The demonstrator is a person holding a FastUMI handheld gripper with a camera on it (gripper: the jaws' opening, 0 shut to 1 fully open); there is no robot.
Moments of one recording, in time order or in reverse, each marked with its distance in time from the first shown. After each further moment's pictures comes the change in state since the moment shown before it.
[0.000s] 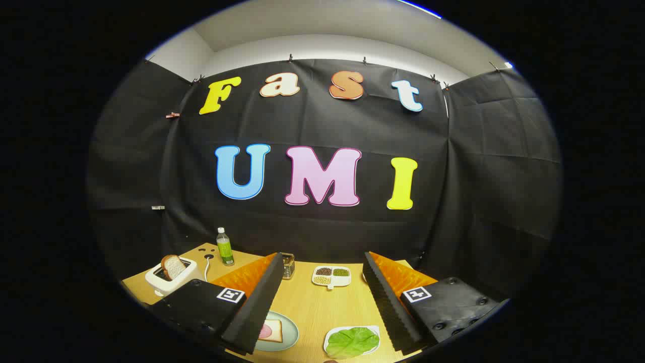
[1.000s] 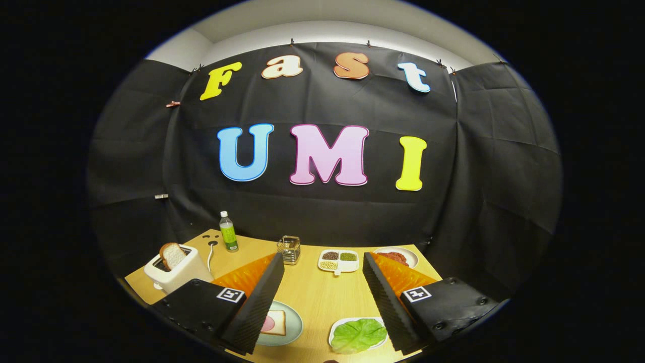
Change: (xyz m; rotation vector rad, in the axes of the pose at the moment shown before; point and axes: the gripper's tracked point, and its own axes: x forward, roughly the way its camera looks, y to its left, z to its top) arm 0.020 0.001 -0.043 0.005 0.124 0.028
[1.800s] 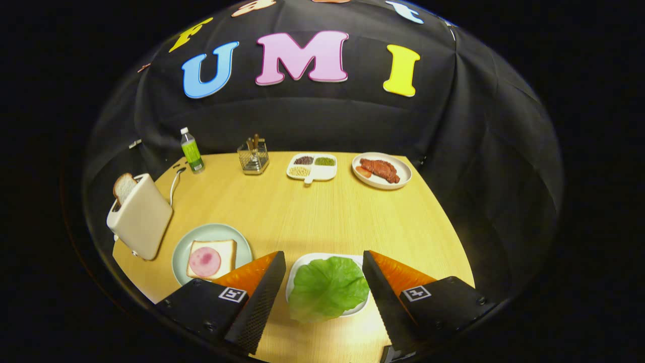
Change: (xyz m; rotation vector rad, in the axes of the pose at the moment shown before) arm 0.027 -0.072 -0.201 0.012 0.562 -0.036
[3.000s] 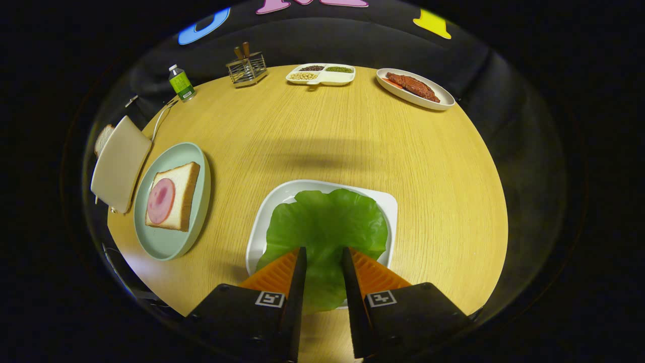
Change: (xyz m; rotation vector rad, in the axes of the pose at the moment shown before) arm 0.071 -0.014 -0.106 -0.084 0.425 0.105
